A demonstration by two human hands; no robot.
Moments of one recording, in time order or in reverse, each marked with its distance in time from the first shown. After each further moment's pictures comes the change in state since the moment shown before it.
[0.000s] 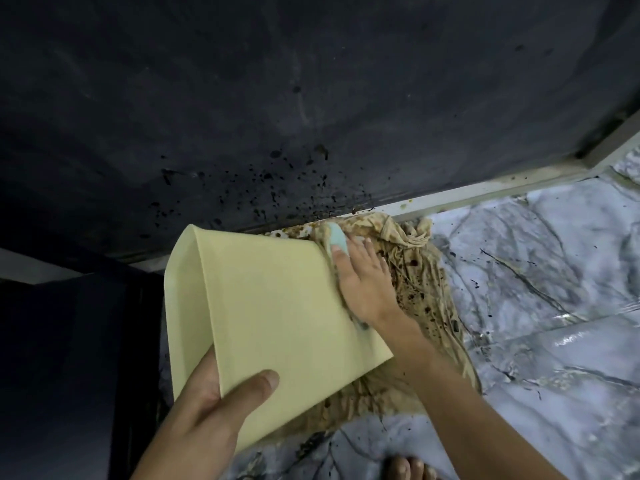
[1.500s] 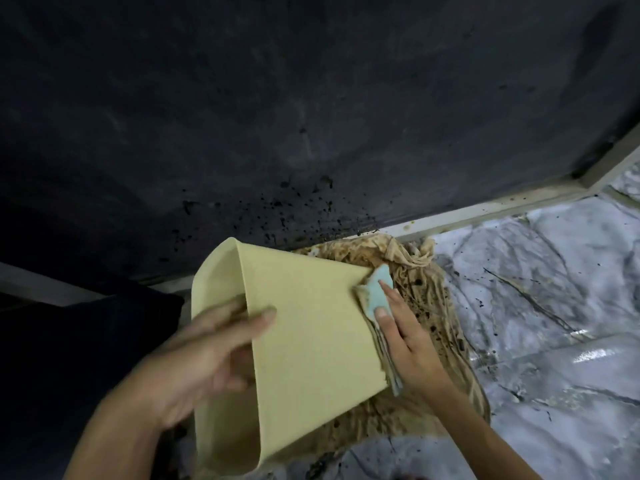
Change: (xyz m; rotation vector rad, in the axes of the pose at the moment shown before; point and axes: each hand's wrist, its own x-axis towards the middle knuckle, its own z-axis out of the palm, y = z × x) left_hand 0.024 0.097 -0.015 0.076 -0.180 -0.203; right_hand -0.046 0.085 0.001 0.402 0.110 -0.169
